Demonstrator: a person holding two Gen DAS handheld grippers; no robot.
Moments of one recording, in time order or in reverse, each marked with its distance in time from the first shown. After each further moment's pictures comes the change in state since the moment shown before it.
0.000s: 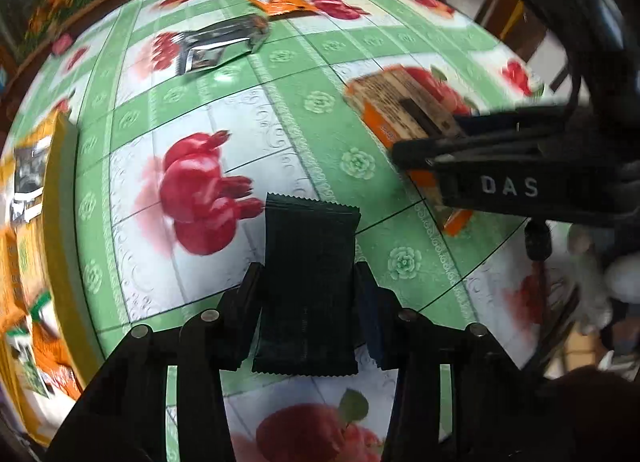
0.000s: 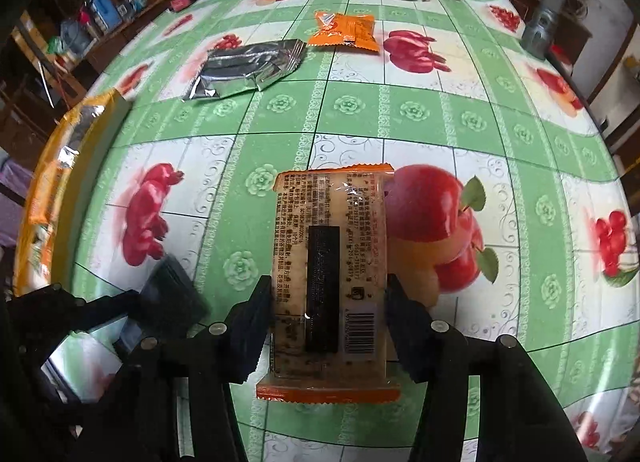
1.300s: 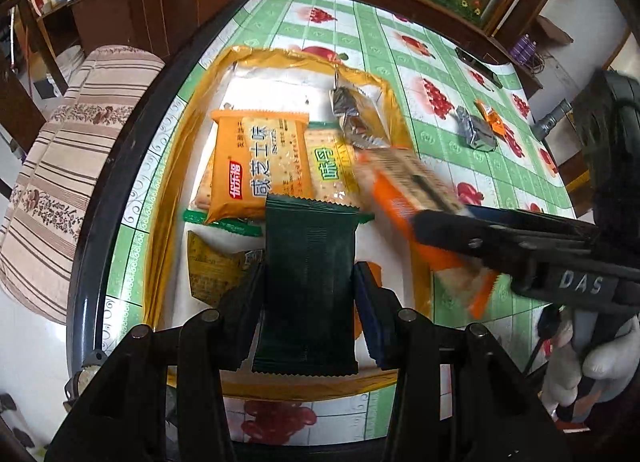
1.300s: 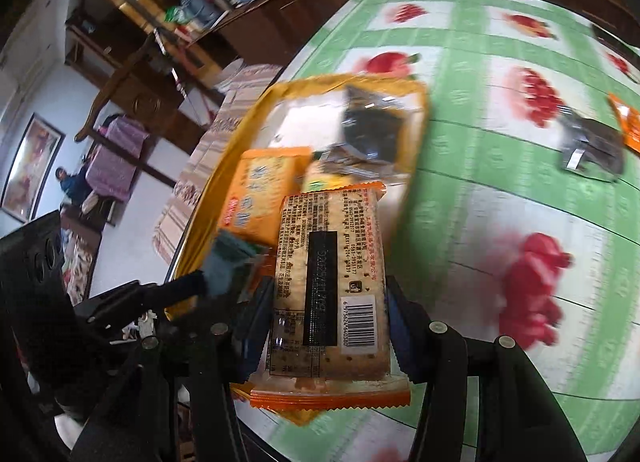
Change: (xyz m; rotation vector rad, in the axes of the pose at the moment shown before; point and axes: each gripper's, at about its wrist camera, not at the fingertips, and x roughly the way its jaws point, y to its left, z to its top) left arm -0.091 0.225 -0.097 -0.492 -0.122 0.042; right arm -0.005 0.253 0.039 -0.212 0.042 0.405
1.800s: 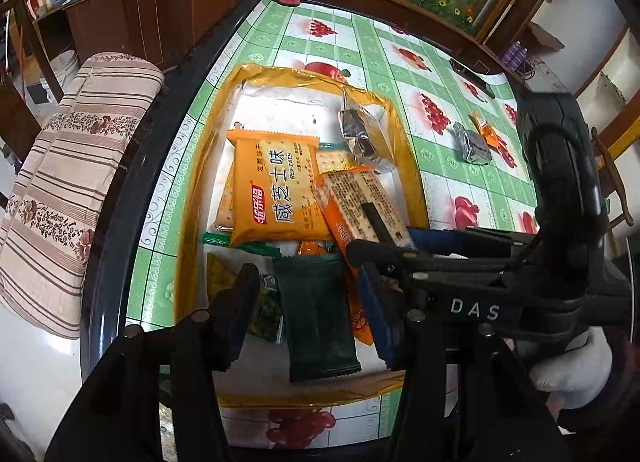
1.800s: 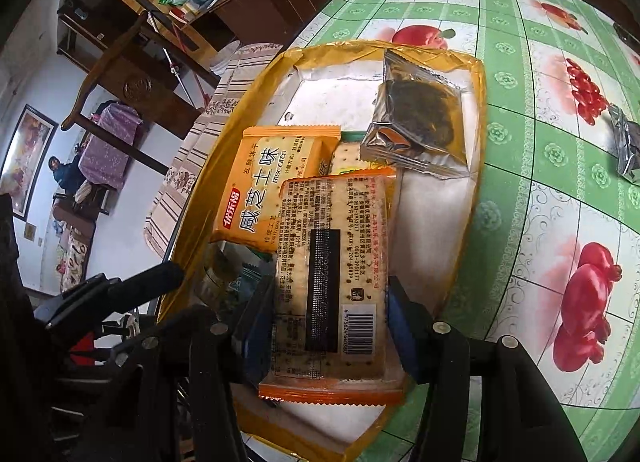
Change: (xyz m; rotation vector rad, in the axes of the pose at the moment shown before) left arm -0.014 0.019 0.014 0.004 -0.027 -0.039; right arm 0.042 0.021 0.006 0.002 0.051 -0.025
